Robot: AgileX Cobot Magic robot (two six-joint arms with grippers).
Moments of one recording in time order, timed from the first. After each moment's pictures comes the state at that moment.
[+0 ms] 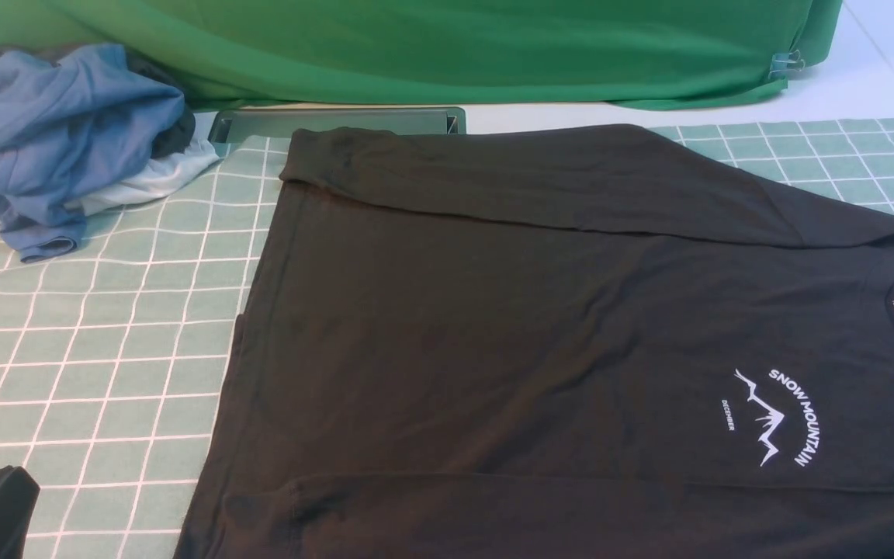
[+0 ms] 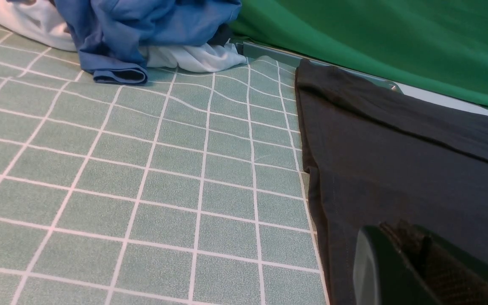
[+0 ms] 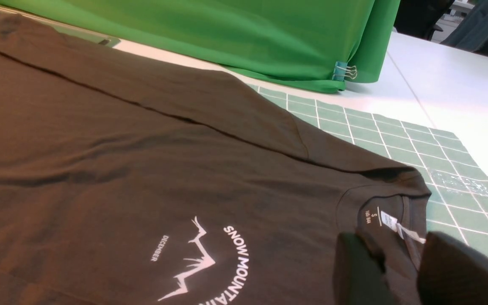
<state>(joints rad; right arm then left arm) 0.07 0.00 0.01 -0.09 0.25 -0.04 -0.03 0.00 0.00 -0.03 0.24 -0.17</state>
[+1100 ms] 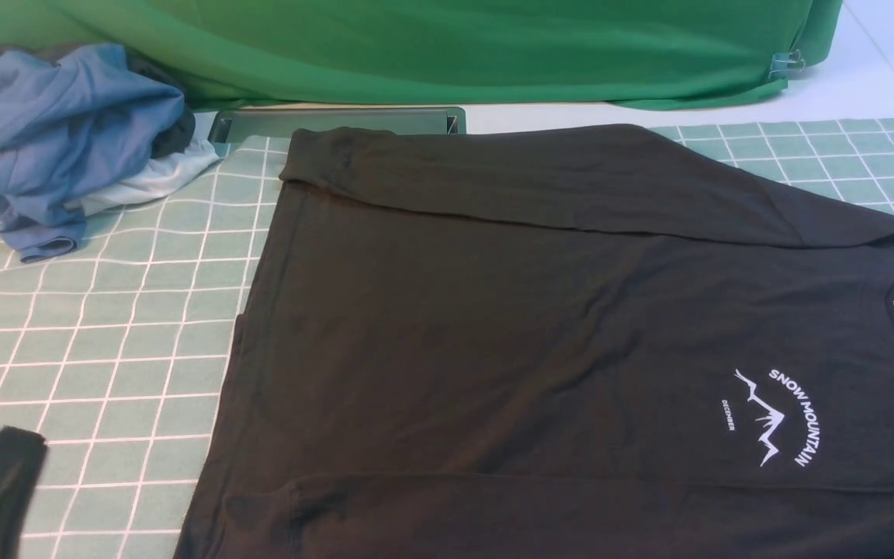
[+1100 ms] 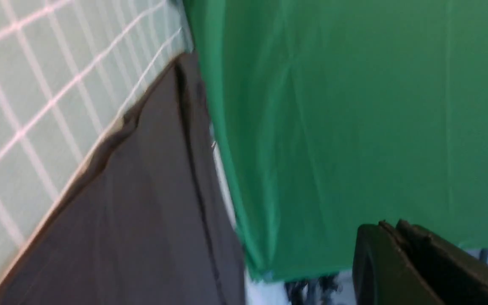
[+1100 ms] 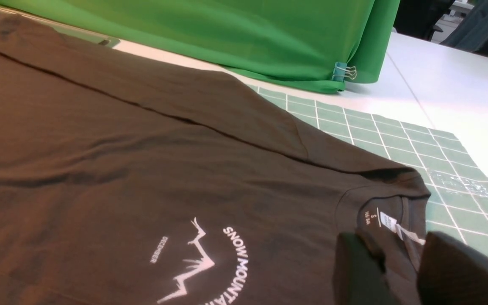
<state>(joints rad) 0.07 0.00 0.01 -0.07 0.23 -0.02 -0.03 0.00 0.00 -0.74 0.08 -0.57</state>
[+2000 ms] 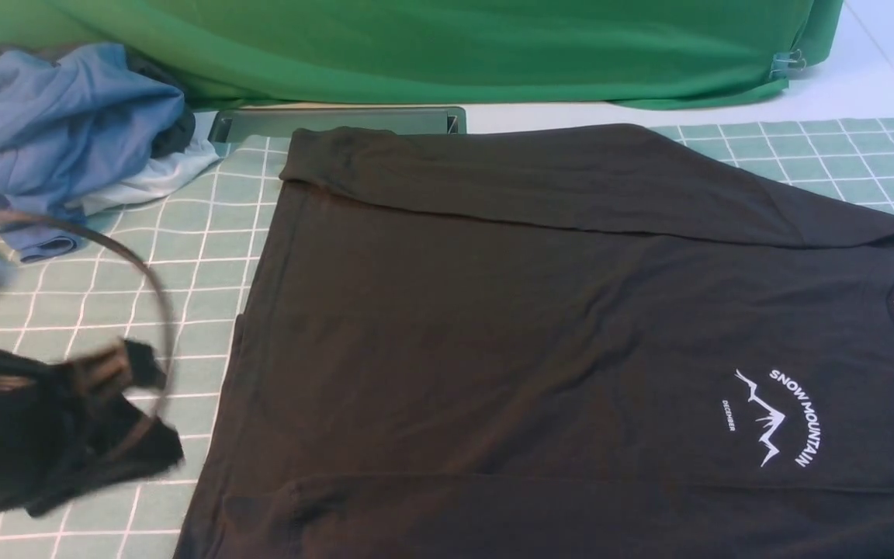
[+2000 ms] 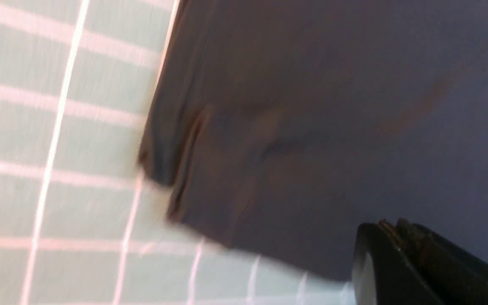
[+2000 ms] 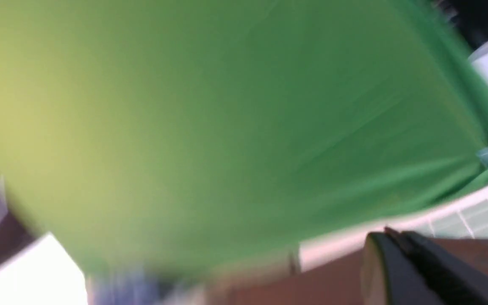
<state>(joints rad) 0.13 0.23 -0.49 0.47 0.35 0.07 -0.03 0.98 -0.72 -0.48 1.02 -0.10</state>
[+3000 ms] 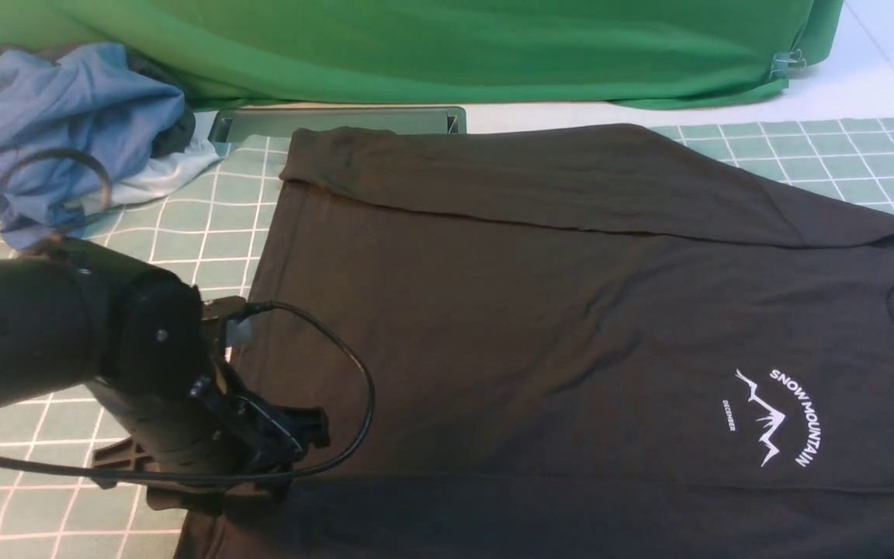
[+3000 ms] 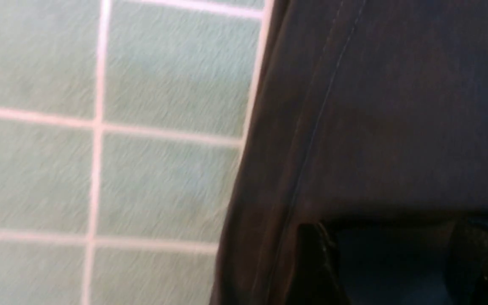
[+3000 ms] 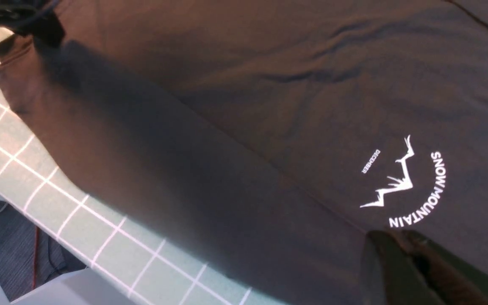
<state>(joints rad) 0.14 0.81 -0.99 0.34 1.21 -0.33 -0.42 1.56 -0.79 0.00 0.71 -0.52</state>
